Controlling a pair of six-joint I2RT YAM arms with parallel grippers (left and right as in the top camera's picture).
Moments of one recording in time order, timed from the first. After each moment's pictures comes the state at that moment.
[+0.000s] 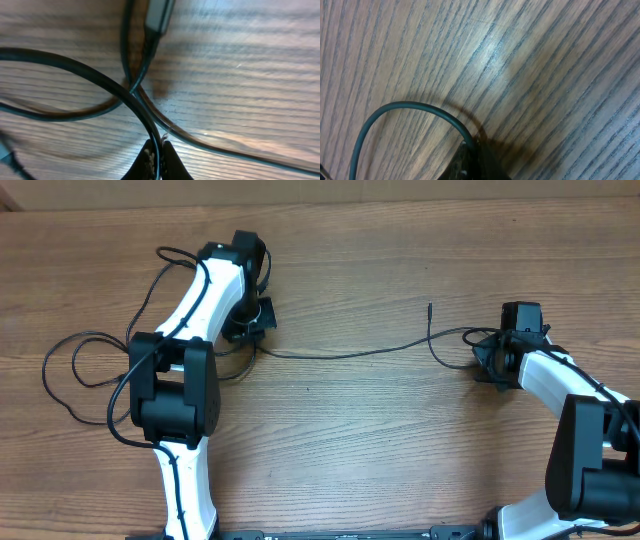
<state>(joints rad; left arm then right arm) -0.18 2.21 1.77 -1.17 0.02 -0.42 -0.11 1.74 0.88 -0.33 0.08 0.96</state>
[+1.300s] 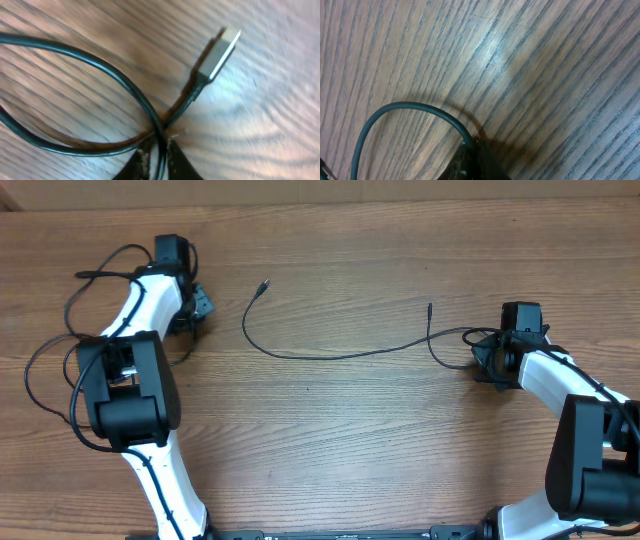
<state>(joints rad) 0.10 2.19 1.61 -0.71 -0.15 -0.48 -0.11 1.74 0.87 -0.33 0.07 0.96</state>
